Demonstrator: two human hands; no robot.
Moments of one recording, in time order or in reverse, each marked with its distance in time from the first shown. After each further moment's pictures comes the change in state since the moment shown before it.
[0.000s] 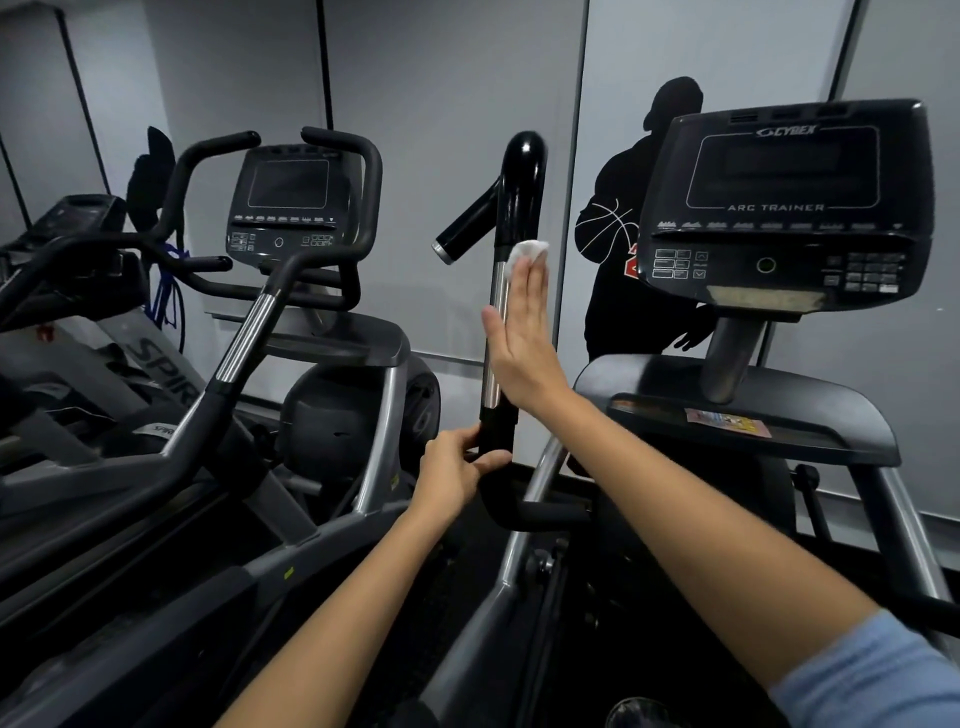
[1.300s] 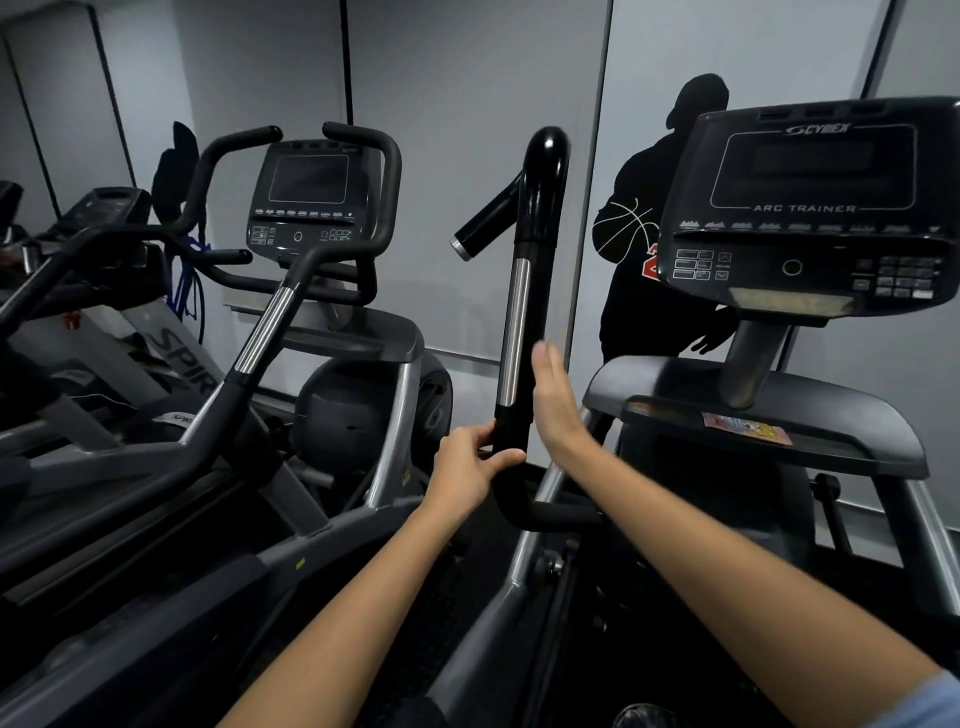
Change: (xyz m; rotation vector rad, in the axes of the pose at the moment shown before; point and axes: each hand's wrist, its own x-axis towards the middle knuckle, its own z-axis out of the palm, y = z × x) left_hand 0.000 -0.005 0.000 -0.046 -0.005 0.068; right_hand -0.046 0.007 0.008 0.636 -0.077 0.503
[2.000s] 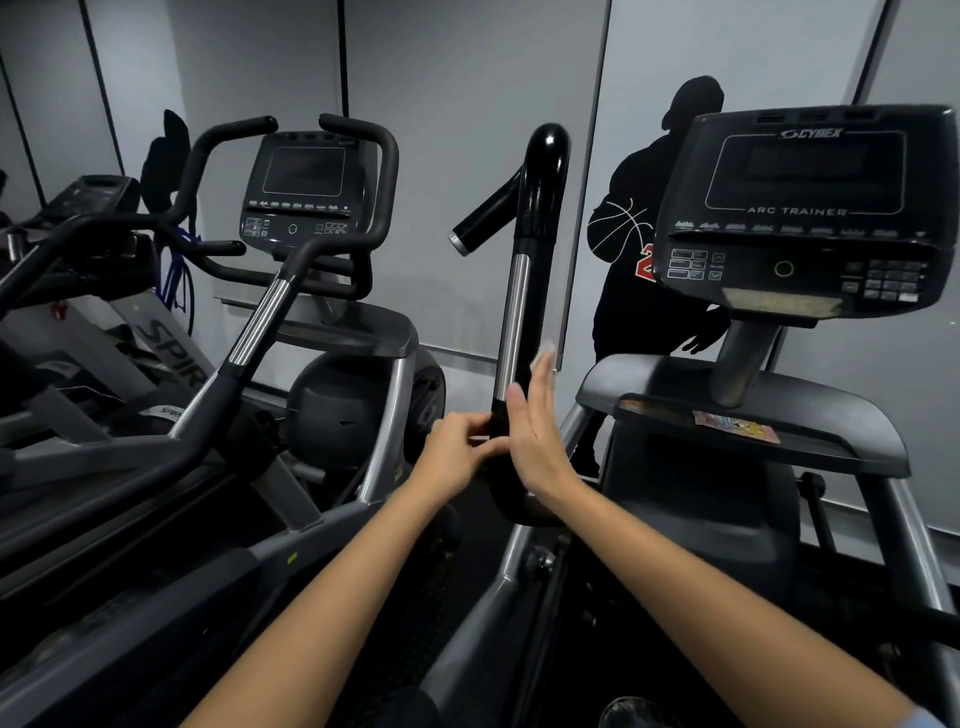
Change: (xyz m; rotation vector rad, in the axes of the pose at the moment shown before) left_hand 0.007 0.004 -0.015 0.075 -0.089 0.096; right_hand -0.025 0.029 0.011 -0.231 -0.031 -0.225
